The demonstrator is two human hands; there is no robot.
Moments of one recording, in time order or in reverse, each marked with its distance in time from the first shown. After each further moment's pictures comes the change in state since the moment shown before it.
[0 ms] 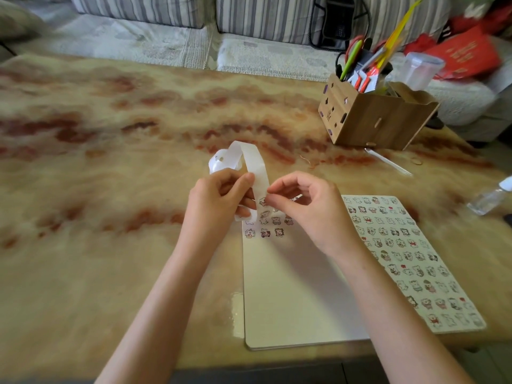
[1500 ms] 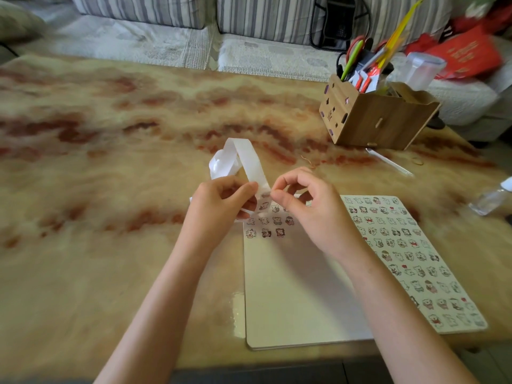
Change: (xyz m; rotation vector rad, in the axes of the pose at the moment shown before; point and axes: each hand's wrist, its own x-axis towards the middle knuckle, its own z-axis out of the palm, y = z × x) left_hand 0.000 -0.003 -0.002 0.020 -0.056 -0.066; right_hand 0.000 -0.001 -0.002 -0.104 -0.032 -0.058
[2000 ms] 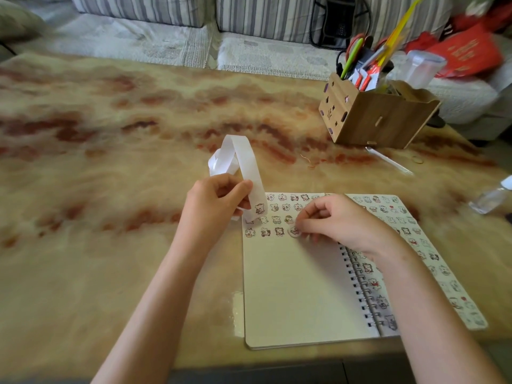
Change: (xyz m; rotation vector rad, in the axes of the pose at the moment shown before) left_hand 0.002 -0.002 -0.003 0.060 0.046 -0.014; right_hand -0.002 0.018 -0.035 -0.127 -0.281 0.519
